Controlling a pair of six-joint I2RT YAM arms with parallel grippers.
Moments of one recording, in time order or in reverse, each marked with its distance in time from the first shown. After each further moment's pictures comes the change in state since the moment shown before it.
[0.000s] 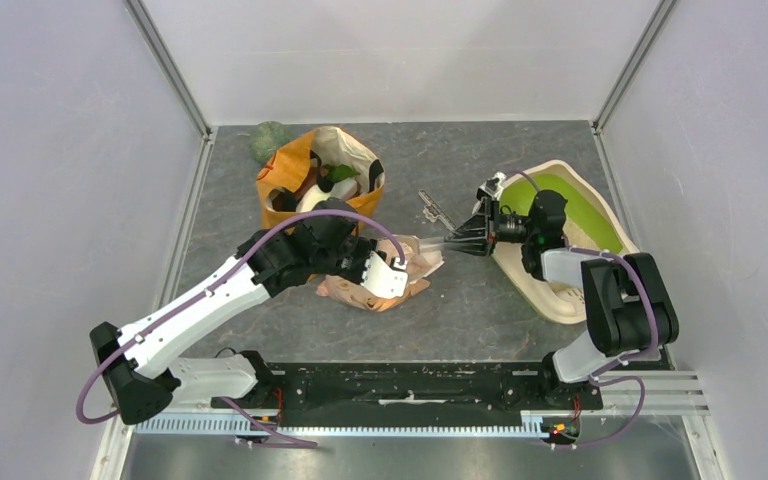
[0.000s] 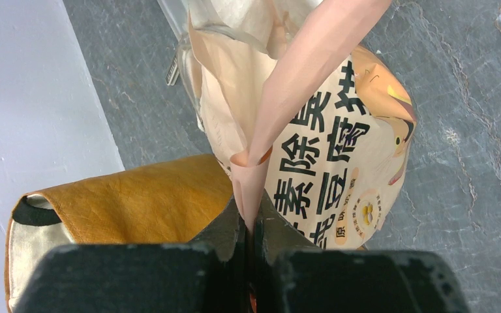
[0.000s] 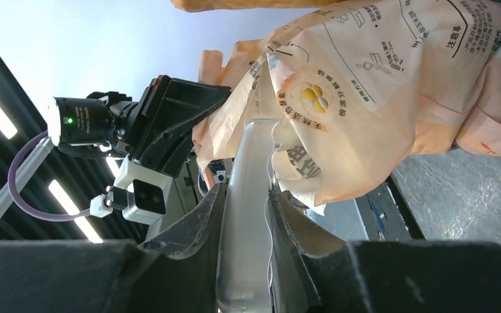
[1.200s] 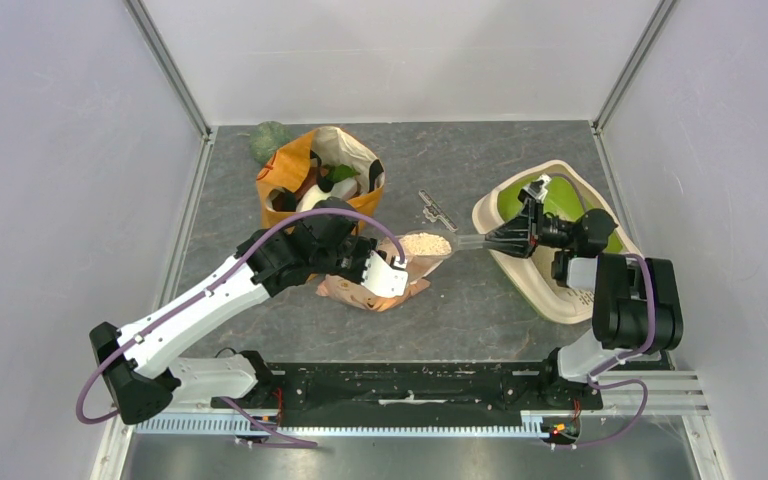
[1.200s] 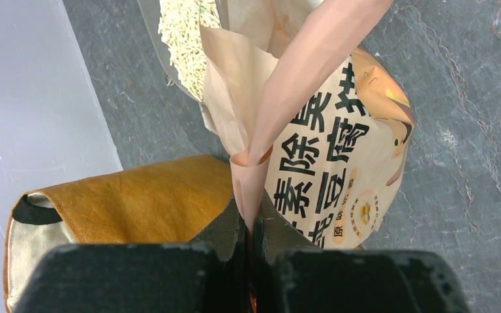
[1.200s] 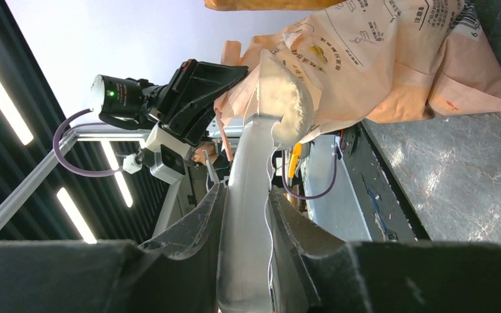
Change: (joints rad) left arm 0.000 0.001 0.007 -0.005 0.003 -0.008; right arm -0.281 0.018 -0.103 0.466 -0.205 0.338
